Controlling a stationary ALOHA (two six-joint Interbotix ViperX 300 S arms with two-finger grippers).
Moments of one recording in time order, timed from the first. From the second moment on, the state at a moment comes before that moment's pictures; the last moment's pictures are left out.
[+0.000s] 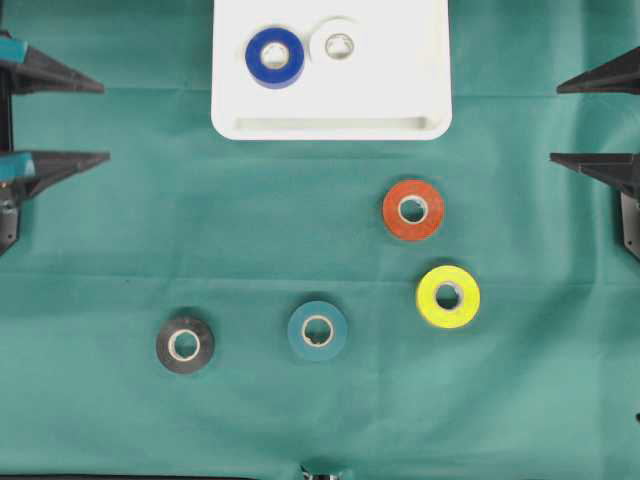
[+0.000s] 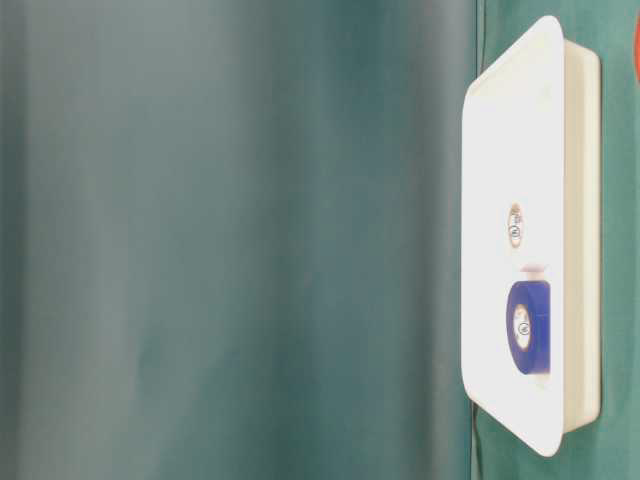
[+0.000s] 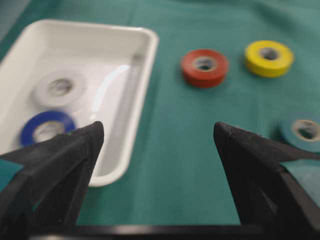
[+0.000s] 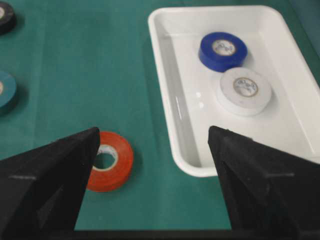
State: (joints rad) left arm 0.11 -1.07 1.16 -0.02 0.16 0.01; right arm -0.07 -1.10 1.08 -0.21 0.41 0.31
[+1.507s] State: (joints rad) left arm -0.13 -0.93 1.15 -0.02 -0.15 0.02; right arm -0.07 -1.10 1.08 -0.21 0.41 0.31
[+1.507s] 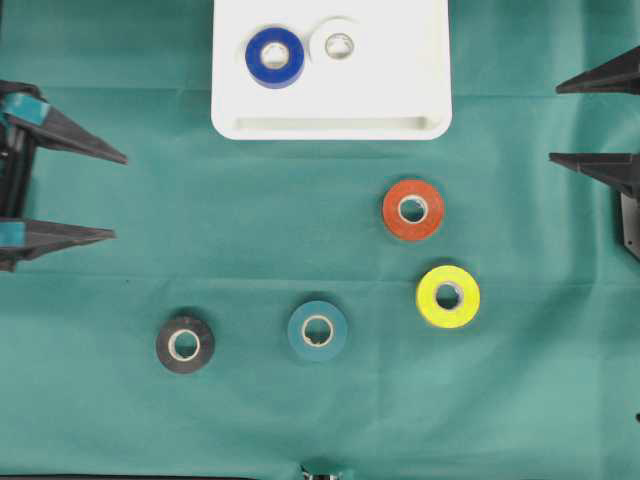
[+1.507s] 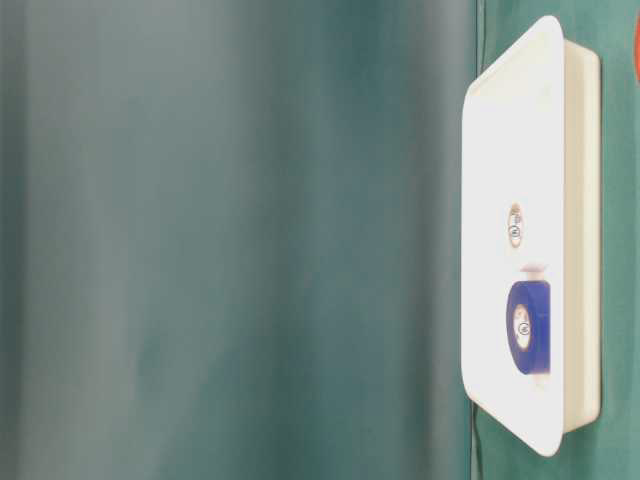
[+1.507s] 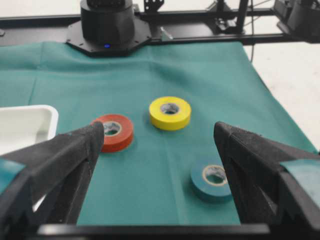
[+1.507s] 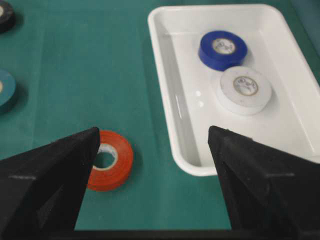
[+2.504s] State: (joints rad) left arm -0.17 -0.10 0.38 -0.01 -0.06 0.08; right arm -0.07 -1.07 1.09 -0.21 0.40 0.31
